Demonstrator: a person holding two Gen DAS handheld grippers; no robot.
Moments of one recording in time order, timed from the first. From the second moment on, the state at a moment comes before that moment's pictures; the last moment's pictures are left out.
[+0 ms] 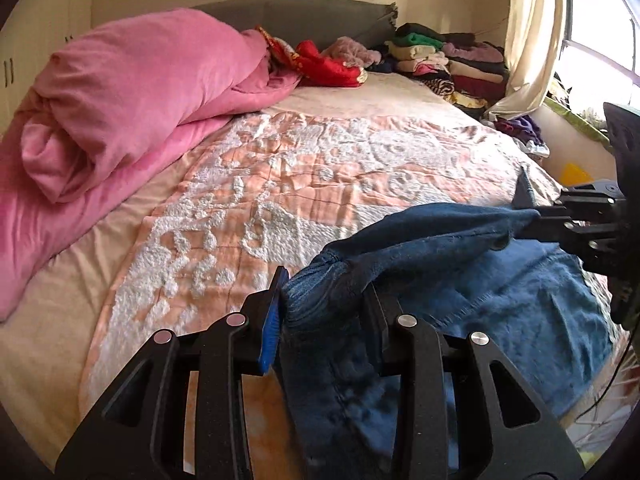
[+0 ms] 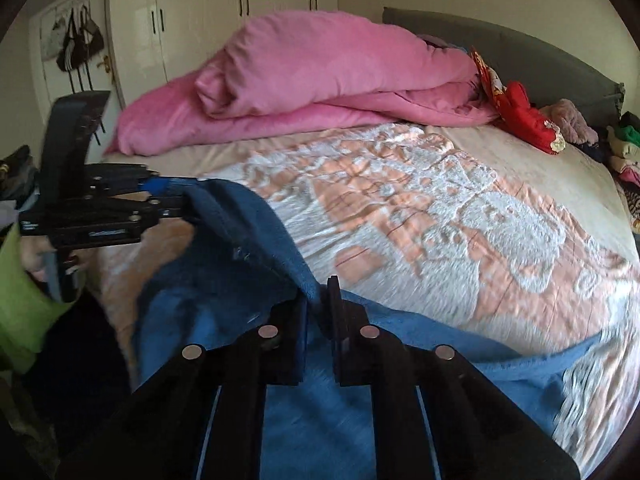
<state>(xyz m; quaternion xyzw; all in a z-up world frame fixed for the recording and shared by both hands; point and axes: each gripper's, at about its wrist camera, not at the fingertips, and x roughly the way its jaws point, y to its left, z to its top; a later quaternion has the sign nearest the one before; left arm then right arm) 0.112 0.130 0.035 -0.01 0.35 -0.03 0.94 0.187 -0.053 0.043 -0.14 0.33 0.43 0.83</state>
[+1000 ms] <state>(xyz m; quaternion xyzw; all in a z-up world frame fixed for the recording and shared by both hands) -0.018 0.143 0.004 -0.07 0.43 0.01 0.90 0.039 -0.035 -0.036 -0.17 0.39 0.45 0.79</state>
